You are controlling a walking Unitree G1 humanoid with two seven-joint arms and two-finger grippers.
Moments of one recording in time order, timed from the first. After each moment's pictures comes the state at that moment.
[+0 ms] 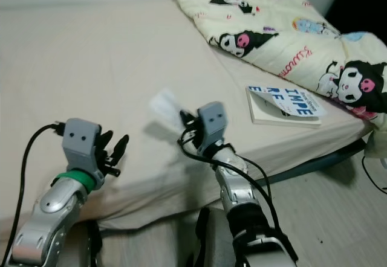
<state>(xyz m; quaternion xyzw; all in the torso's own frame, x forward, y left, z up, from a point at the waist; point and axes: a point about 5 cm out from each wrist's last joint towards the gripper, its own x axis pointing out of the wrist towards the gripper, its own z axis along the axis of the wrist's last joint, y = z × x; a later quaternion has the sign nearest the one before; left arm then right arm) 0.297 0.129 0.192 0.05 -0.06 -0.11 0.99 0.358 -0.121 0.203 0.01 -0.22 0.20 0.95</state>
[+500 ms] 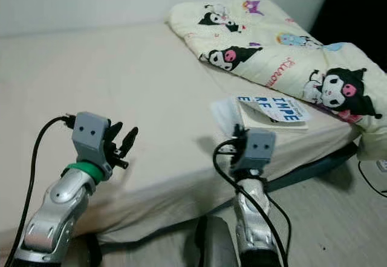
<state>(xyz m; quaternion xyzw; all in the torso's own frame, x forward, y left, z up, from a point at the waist) 0.315 0.128 0.194 0.06 -0.08 -0.12 0.99 0.323 -0.173 0.159 0.01 -0.18 -0.03 0.98</state>
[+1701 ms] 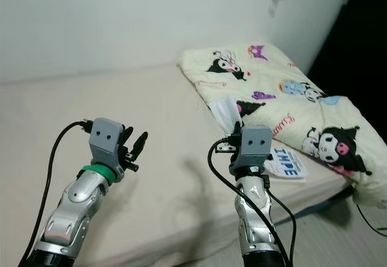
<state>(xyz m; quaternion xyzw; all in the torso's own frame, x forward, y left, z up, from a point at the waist) 0.322 0.109 0.176 0.05 -0.07 -0.14 0.99 0.324 -0.169 0.173 -0.03 -0.18 -0.03 0.98</state>
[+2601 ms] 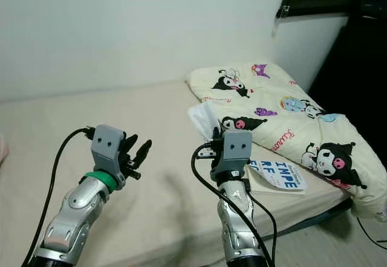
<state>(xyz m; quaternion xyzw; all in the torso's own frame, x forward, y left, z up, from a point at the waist) 0.317 0.107 0.166 0.03 -0.06 -0.17 0.98 0.322 -0.133 0.163 0.02 -0.16 0.03 0.99</state>
